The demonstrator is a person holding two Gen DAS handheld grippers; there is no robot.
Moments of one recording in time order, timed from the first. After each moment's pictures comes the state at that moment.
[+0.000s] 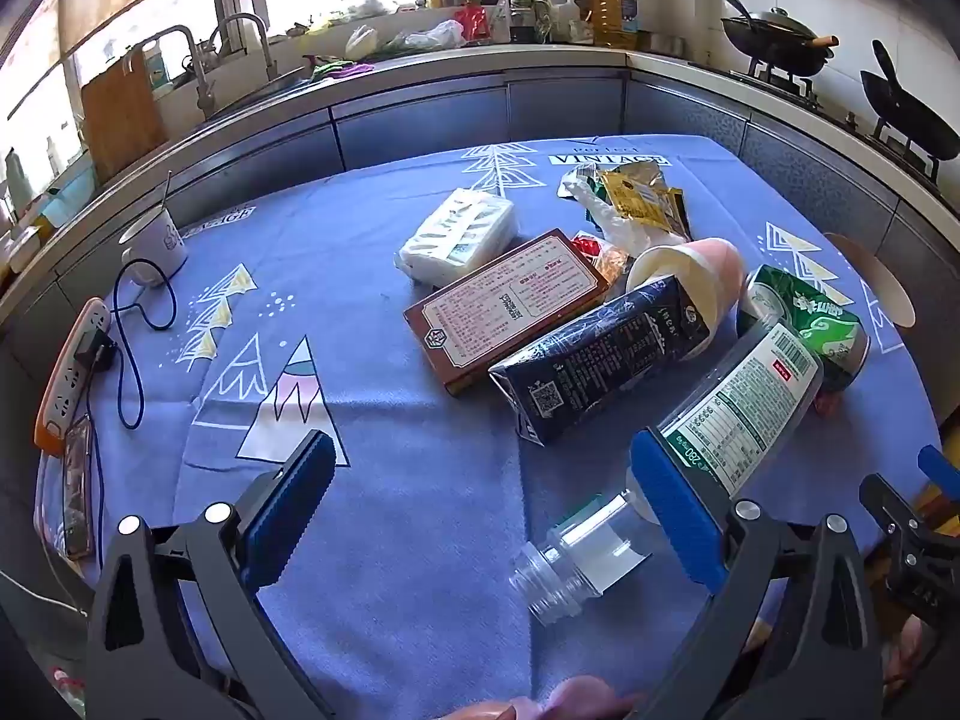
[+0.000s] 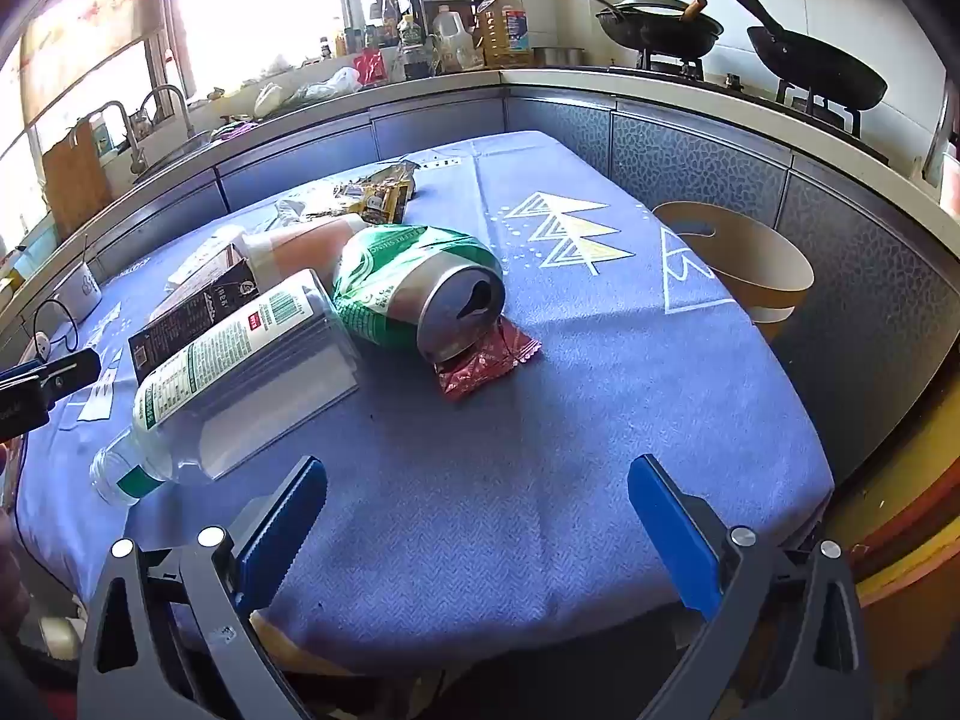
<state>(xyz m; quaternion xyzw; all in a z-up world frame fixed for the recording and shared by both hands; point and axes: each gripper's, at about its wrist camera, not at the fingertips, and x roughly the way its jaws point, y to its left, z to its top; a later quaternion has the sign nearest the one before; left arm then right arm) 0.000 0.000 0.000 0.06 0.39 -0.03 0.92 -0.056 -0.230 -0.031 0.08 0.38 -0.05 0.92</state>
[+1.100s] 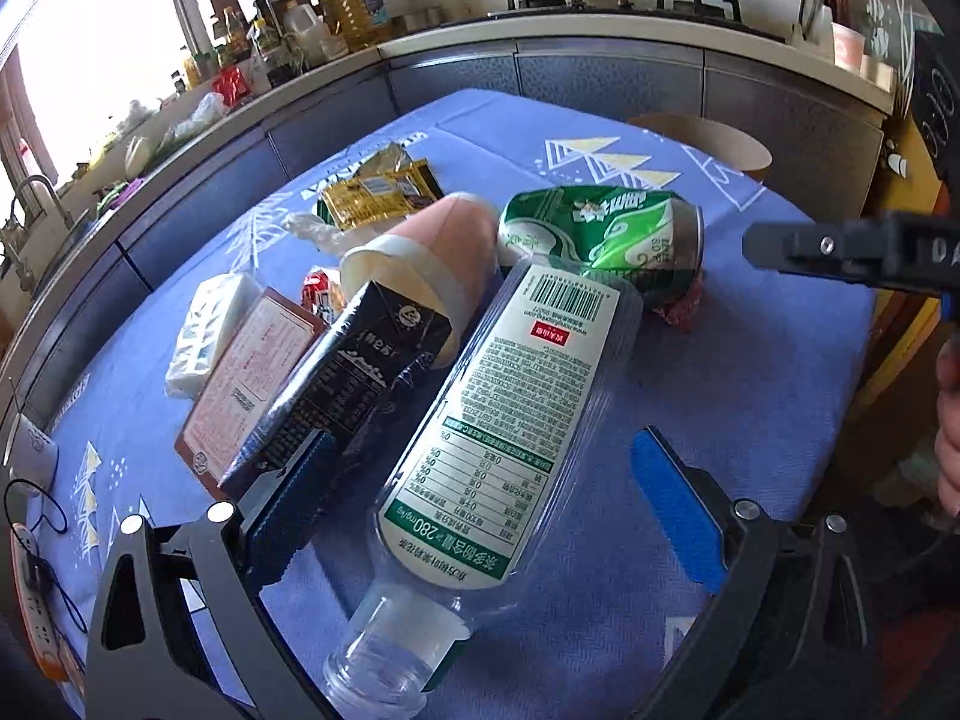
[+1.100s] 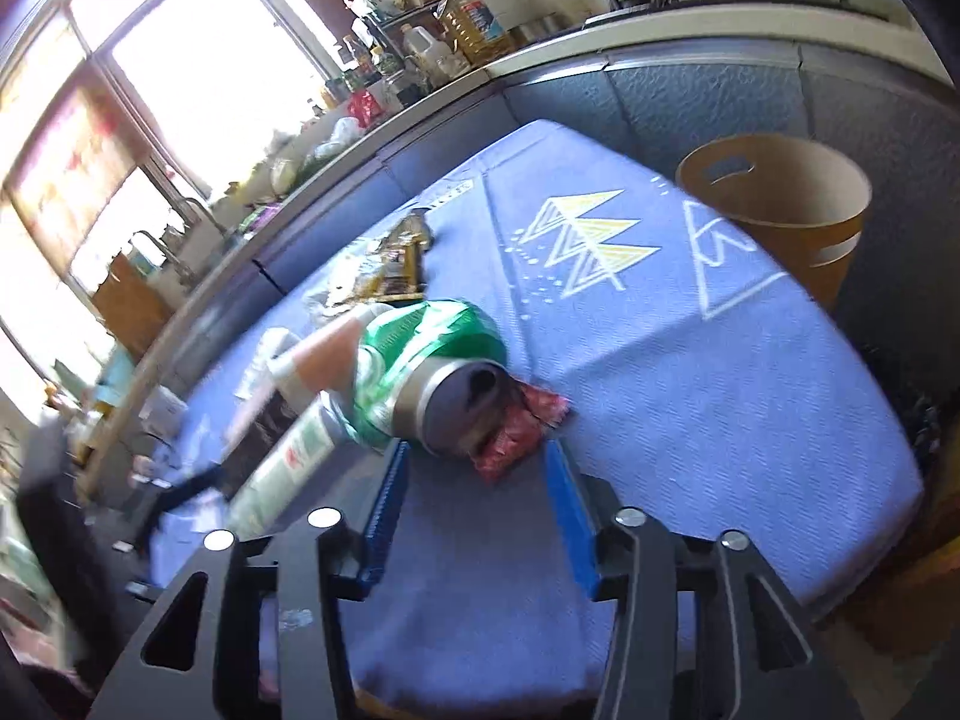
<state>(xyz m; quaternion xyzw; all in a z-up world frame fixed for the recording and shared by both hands) 0.014 -0.108 -0.035 0.22 0.38 -0.24 0.87 -0.024 -0.293 -0.021 0.28 0.36 0.05 0.89</state>
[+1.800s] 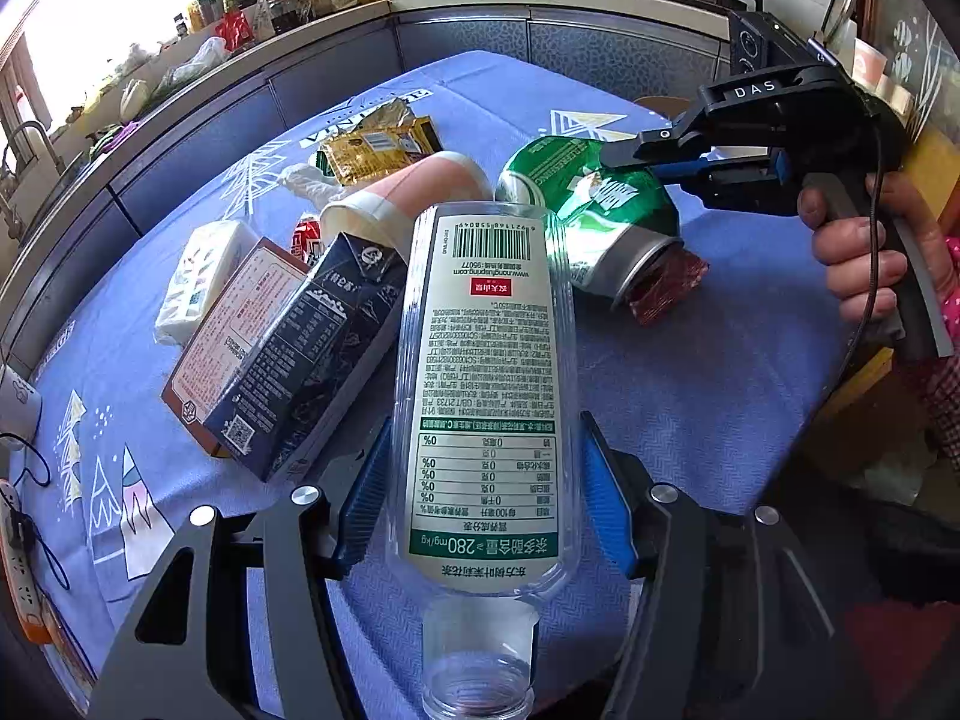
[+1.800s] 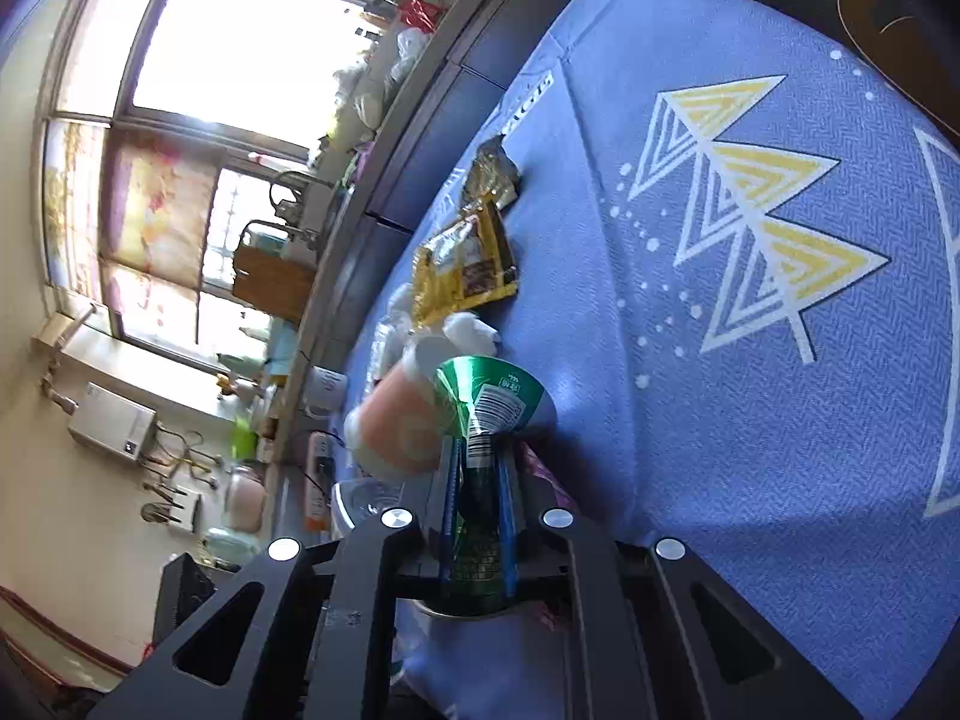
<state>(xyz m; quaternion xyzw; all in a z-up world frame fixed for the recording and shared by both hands) 0.014 -0.096 -0.022 0.18 0.44 -0.24 0.85 0.103 -0.332 -0.060 0.43 0.43 0.28 0.74</state>
